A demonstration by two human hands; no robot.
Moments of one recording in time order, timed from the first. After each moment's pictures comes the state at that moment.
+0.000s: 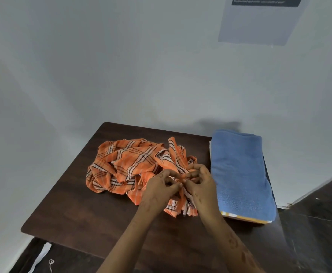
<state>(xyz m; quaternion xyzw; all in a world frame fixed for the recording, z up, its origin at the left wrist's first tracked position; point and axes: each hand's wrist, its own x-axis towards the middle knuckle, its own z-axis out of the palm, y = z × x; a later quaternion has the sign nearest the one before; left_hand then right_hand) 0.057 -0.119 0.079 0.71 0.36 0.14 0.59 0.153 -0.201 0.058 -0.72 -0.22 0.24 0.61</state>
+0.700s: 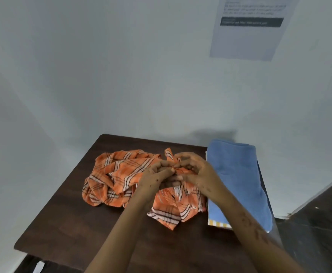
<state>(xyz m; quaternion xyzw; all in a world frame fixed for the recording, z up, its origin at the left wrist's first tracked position) 0.074 -0.094 0.102 0.54 0.30 0.21 0.76 0.204 -0.193 0.105 -0.67 -0.45 0.29 0.51</state>
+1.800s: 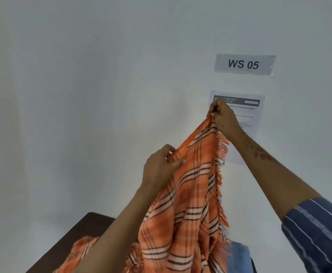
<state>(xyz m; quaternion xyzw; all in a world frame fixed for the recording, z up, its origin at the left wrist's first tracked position) 0.163 -0.031 0.303 0.81 0.24 0.46 0.28 0.359 -0.100 0.426 -0.63 -0.53 -0.11 0.56</state>
